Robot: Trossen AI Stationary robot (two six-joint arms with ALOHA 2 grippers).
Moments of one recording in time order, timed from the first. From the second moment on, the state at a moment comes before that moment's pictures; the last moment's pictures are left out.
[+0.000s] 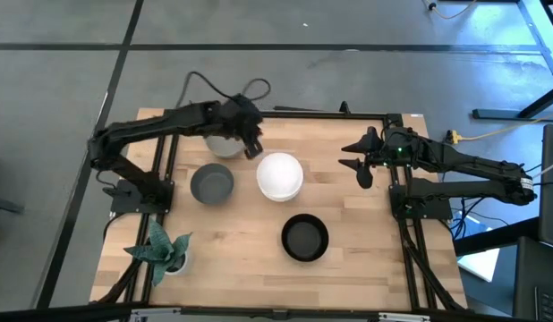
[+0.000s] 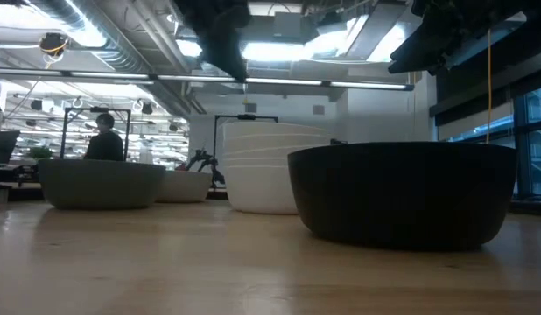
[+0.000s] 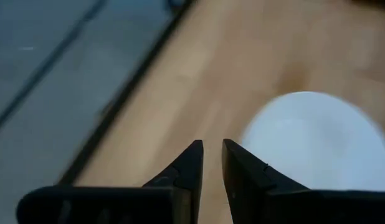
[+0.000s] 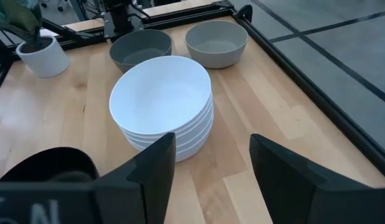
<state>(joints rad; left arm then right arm) 0.35 1.46 1.39 -0.74 -0.15 -0.05 -0.26 0.74 0.71 -0.44 0.00 0.08</state>
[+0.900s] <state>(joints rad) 0.40 1.68 1.39 -1.06 -0.33 -0.31 -0.26 0.74 0.71 -0.41 0.02 0.11</state>
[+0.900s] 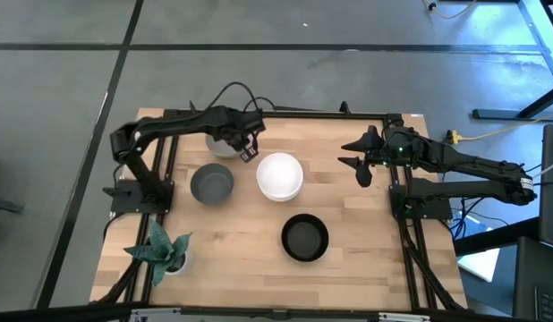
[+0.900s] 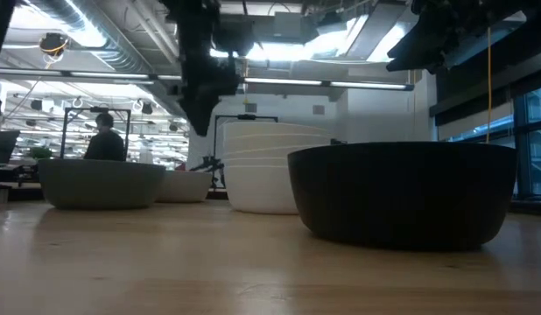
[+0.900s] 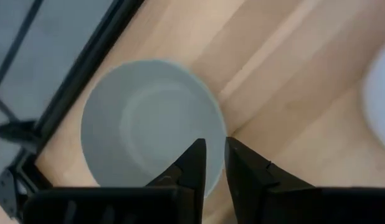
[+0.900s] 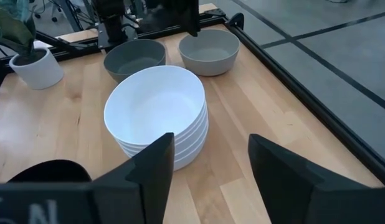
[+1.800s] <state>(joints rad) 0.45 1.71 1.39 -1.03 -0.22 -0.36 -0.26 0.74 0.71 -0.41 0.02 0.13</state>
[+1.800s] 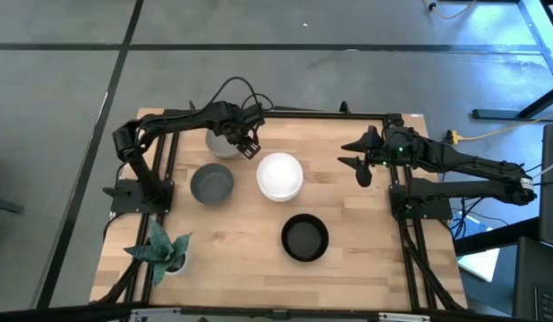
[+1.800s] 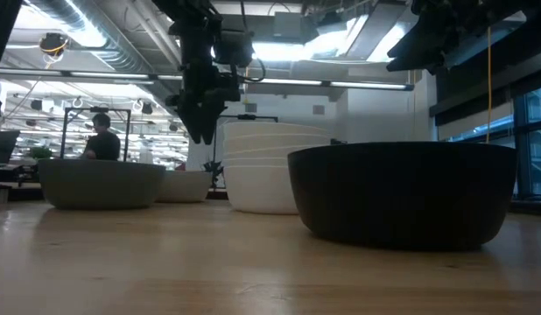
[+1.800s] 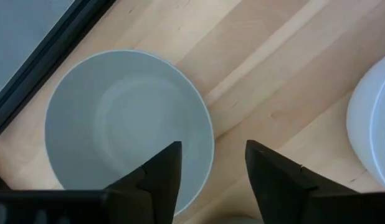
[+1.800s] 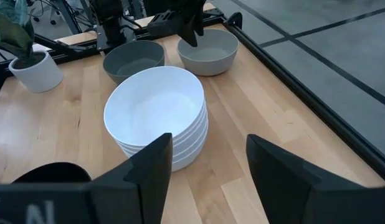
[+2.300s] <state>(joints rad) 0.42 1.71 1.39 -1.01 -0.22 -0.33 -0.26 0.74 0.71 -0.41 0.02 0.13</state>
